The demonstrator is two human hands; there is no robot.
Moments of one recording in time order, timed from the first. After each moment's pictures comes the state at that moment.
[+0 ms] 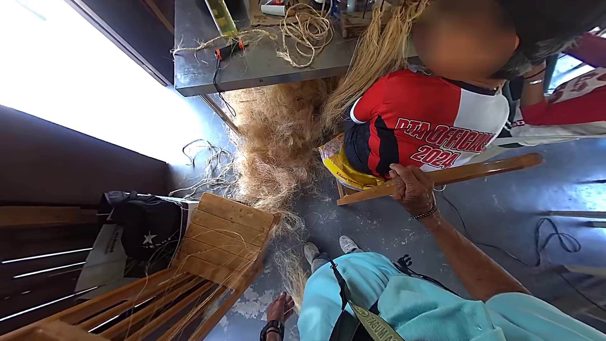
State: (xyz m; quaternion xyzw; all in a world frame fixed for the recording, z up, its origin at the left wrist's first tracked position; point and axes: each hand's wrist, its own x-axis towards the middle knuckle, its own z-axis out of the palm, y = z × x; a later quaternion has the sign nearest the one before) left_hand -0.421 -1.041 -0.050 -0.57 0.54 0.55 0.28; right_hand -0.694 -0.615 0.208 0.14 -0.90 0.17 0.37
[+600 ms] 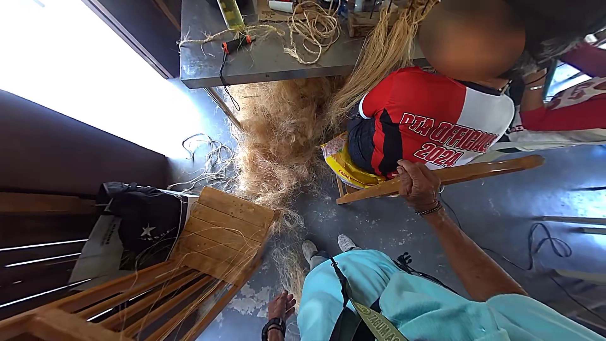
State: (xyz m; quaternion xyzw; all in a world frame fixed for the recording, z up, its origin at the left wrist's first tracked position) left_hand -0.409 -1.039 -0.054 -0.58 0.51 0.56 0.28; right_hand -0.695 -0.613 0.205 0.14 -0.90 0.14 0.38
